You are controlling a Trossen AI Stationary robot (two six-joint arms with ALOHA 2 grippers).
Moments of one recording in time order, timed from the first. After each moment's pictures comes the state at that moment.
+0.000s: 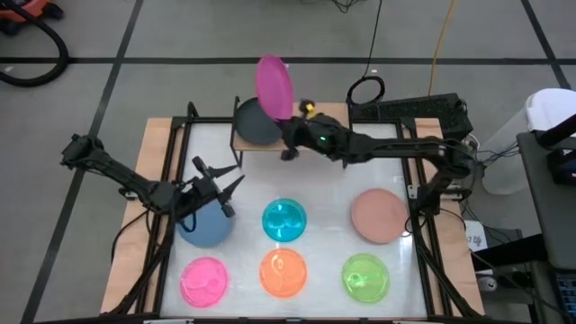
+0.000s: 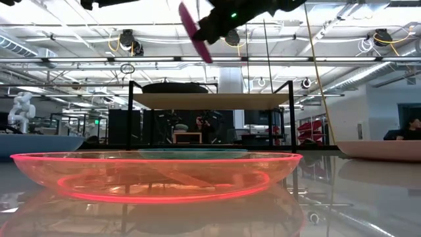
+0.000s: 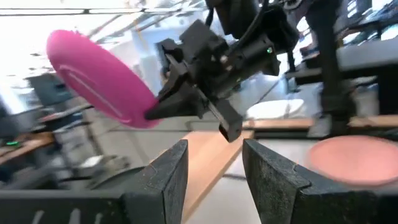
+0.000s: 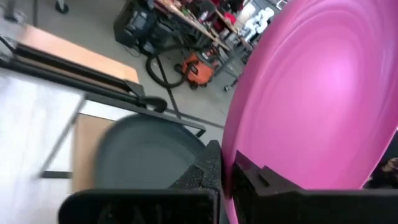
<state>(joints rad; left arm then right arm) -0.47 0.98 0.51 0.67 -1.03 0.44 -0.22 1.71 1.33 0.22 0.38 -0.63</state>
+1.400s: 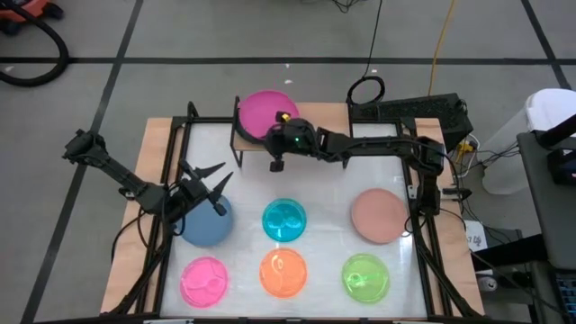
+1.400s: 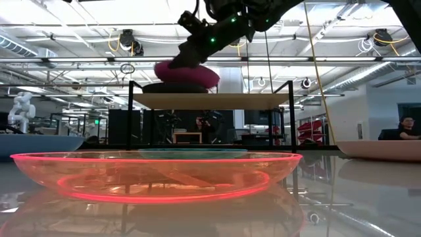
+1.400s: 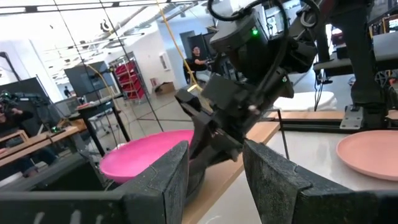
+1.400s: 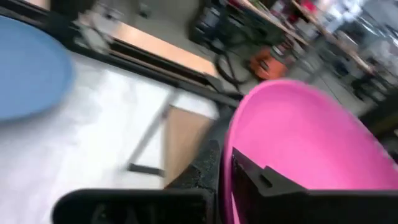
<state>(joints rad) -0.58 0.93 0.51 0.68 -1.26 0.51 -0.23 1.91 1.47 0.11 0.10 -0.52</state>
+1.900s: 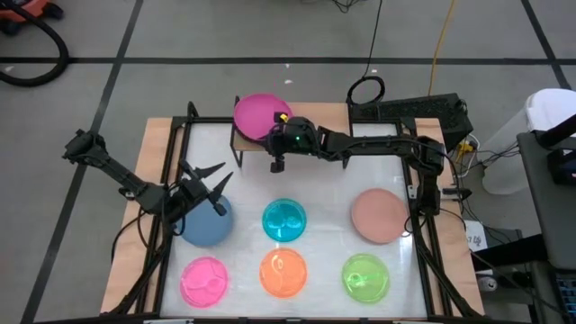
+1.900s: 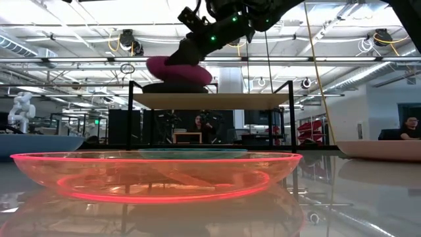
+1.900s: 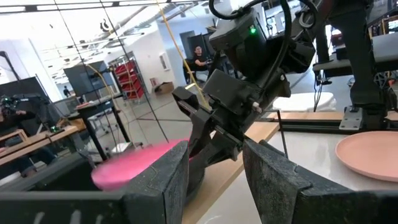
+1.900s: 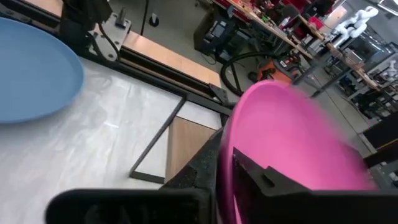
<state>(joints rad) -0.58 0.93 0.51 0.68 -1.25 0.51 -0.25 1.91 1.47 0.13 0.05 -0.56</state>
